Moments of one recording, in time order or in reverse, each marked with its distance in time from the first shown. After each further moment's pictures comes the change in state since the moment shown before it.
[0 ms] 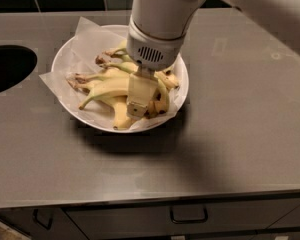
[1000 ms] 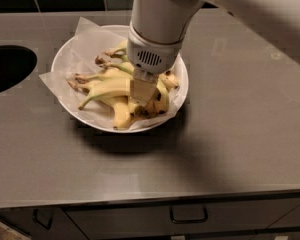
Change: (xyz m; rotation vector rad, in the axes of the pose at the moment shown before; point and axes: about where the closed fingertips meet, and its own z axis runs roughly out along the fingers) arm -0.001 0.001 0.012 -0.026 0.011 0.004
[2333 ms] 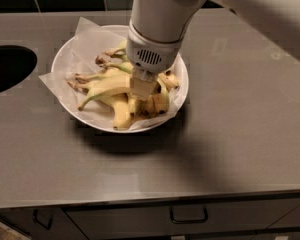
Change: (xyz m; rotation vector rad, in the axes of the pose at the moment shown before) arm -0.001 0.001 -0.004 -0.003 -0.017 -0.005
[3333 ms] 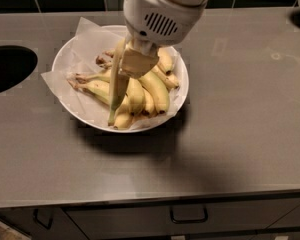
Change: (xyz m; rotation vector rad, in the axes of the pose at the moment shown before) arm -0.028 0.023 -0.084 0.108 -0.190 -0.107
